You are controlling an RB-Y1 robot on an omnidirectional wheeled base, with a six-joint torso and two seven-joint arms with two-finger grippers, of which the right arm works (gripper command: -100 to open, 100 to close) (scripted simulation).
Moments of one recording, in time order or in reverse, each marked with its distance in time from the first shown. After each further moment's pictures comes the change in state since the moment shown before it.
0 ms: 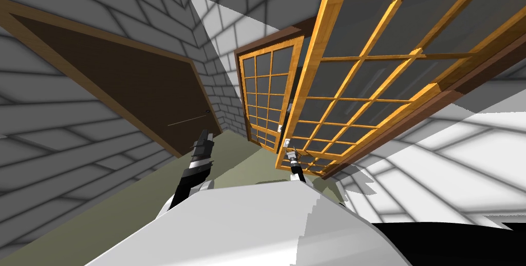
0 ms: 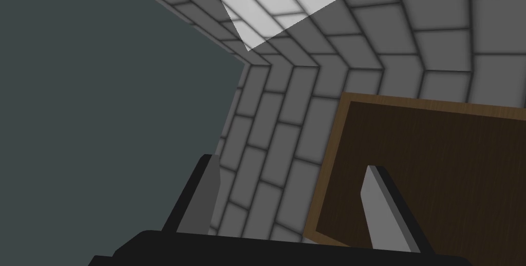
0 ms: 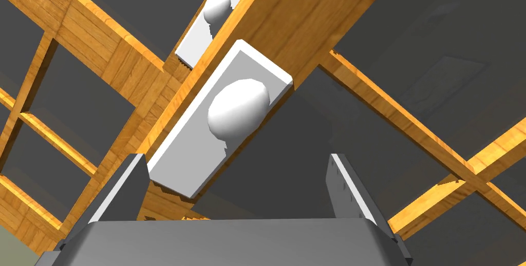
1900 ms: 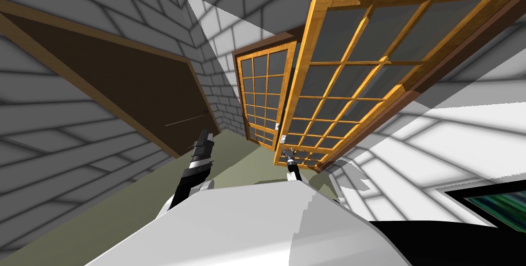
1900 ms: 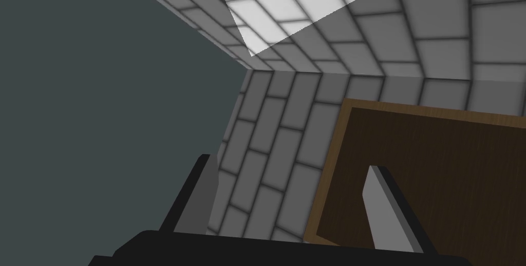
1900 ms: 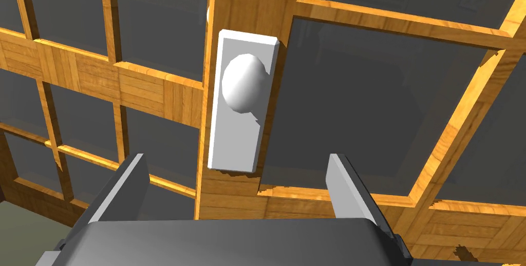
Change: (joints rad) arm -0.032 0.043 -0.004 0.012 0.028 0.014 -0.474
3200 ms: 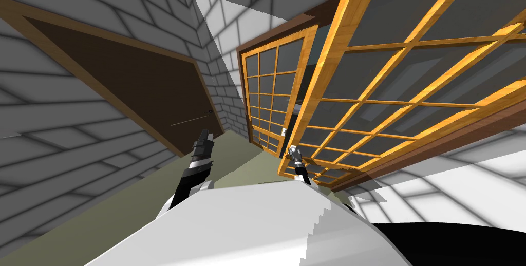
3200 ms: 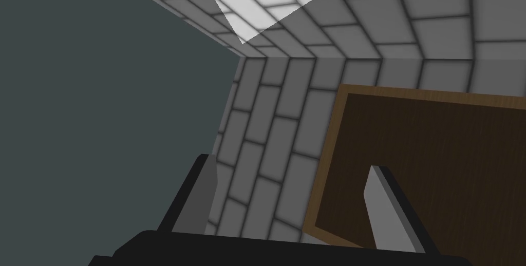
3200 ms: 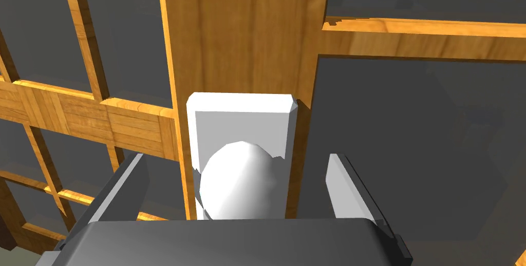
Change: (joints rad) arm 0.037 -0.091 -0.032 0.018 -0.023 -0.019 -0.190
